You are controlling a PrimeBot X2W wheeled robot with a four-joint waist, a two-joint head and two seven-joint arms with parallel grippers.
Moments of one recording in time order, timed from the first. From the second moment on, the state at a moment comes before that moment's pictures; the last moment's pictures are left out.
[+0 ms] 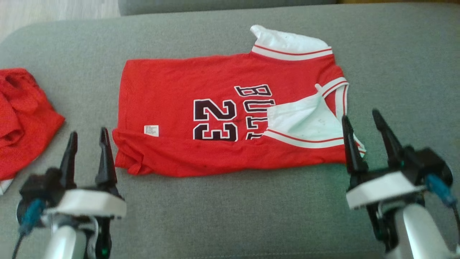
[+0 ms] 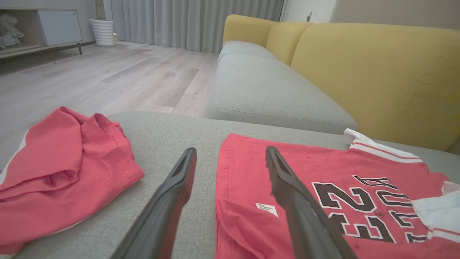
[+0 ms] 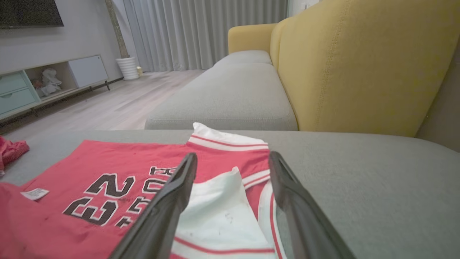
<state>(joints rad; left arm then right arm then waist) -0.06 0.21 -0.15 0.09 -0.38 0.12 -0.24 -0.11 -0.08 0.08 0.09 0.12 0.12 -0.09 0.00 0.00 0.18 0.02</state>
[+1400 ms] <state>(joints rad) -0.10 0.21 -0.25 0.27 -0.43 0.05 -0.04 -0.10 -0.05 0.04 0.23 0.16 0.12 0.04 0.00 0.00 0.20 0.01</state>
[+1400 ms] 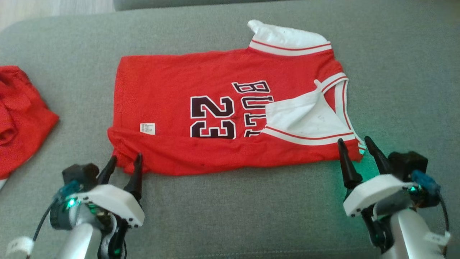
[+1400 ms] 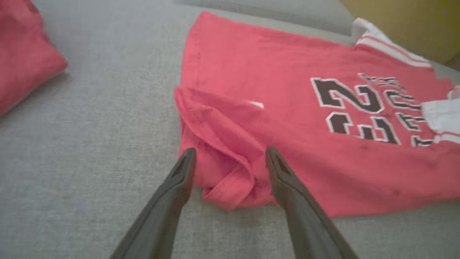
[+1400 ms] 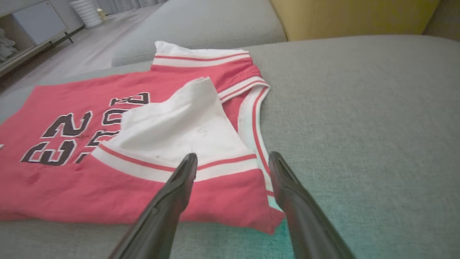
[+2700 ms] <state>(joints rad) 0.09 0.31 -0.24 0.07 -0.55 0.07 0.21 0.20 -0.04 -0.05 -0.02 0.32 0.12 0.32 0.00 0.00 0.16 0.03</state>
